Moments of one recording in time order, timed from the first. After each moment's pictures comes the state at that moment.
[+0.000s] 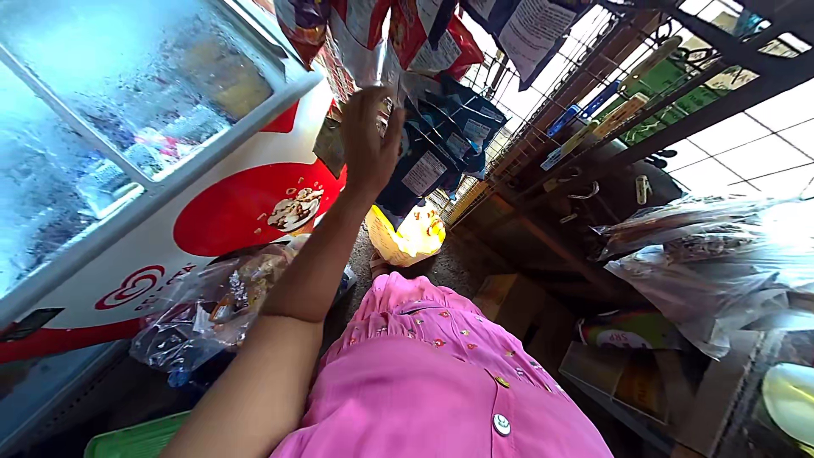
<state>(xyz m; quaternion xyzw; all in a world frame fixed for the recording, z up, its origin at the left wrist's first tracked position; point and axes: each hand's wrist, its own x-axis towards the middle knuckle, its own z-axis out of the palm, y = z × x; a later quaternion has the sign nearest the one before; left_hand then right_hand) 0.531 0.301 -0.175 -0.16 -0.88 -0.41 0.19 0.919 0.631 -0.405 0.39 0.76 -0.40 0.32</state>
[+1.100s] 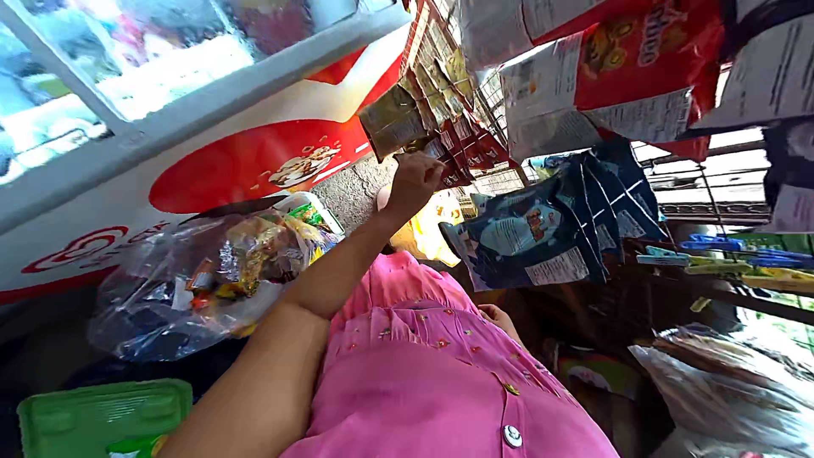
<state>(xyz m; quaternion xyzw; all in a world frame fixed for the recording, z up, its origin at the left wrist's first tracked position) 0.465 0.206 -0.334 -0.06 -0.86 -0.50 -0.05 0.723 0.535 -0.387 0.29 0.79 -0.36 0.40</state>
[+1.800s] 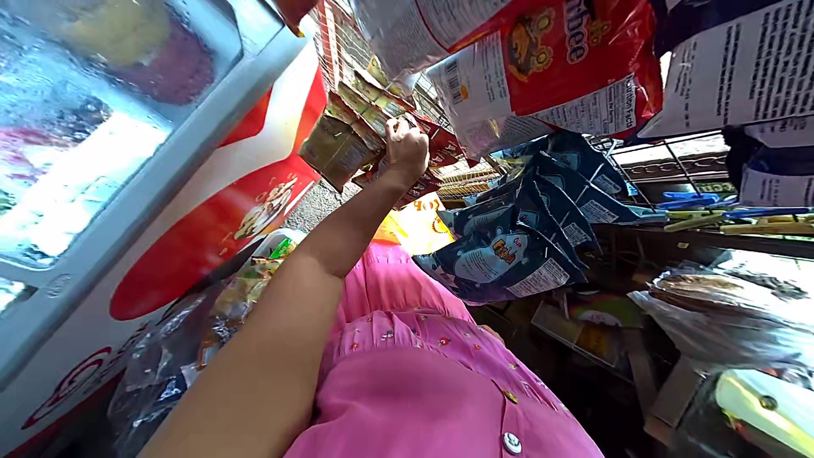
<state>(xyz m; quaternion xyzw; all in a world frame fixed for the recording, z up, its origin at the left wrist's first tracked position) 0.341 0.287 -0.369 -0.23 -0.94 -0.19 -0.14 0.756 0.450 -0.317 0.48 0.71 -0.36 0.36</state>
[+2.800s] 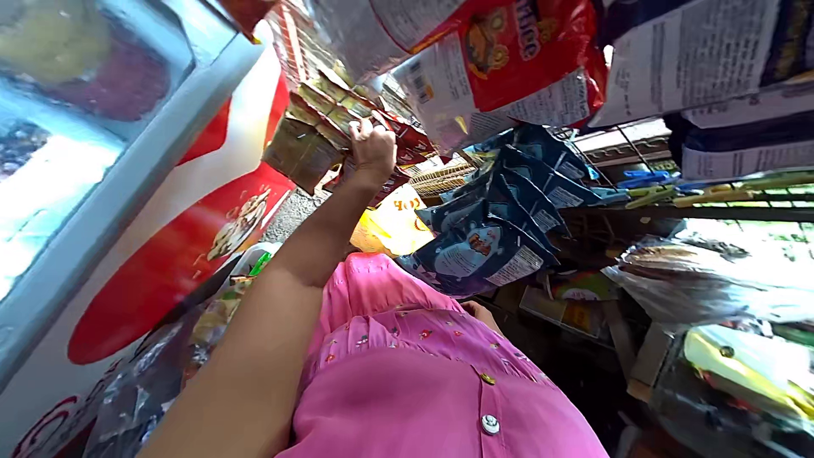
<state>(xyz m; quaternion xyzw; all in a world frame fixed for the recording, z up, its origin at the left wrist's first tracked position) 0.335 0.282 -0.368 -0.20 -0.95 -0.17 -0.16 0.755 0.479 -0.367 0.38 0.77 -0.34 0.39</state>
